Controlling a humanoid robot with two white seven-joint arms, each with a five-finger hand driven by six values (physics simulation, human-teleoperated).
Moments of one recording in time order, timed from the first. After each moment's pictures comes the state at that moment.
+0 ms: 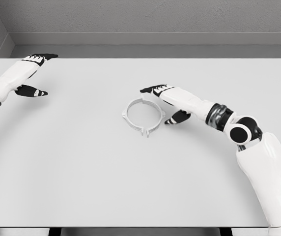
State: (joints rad) left arm -0.61 0.63 -0.47 -0.92 -0.43 -0.61 -0.02; right arm -0.42 -0.24 0.28 -1.36 0.57 -0.43 0.58
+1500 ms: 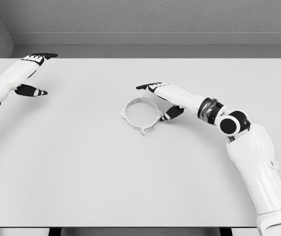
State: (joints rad) left arm -0.61 0.63 -0.47 -0.92 -0.43 -0.61 -0.02; right arm -0.50 -0.17 0.29 -1.21 0.60 -0.43 0.57
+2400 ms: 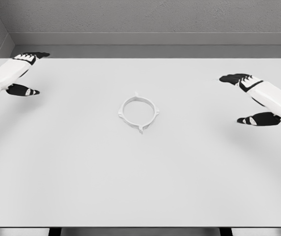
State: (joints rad) left arm -0.61 0.68 -0.47 -0.93 -0.42 -0.61 -0.02; right arm -0.09 -0.59 -0.14 -1.71 0.22 -0.53 0.61
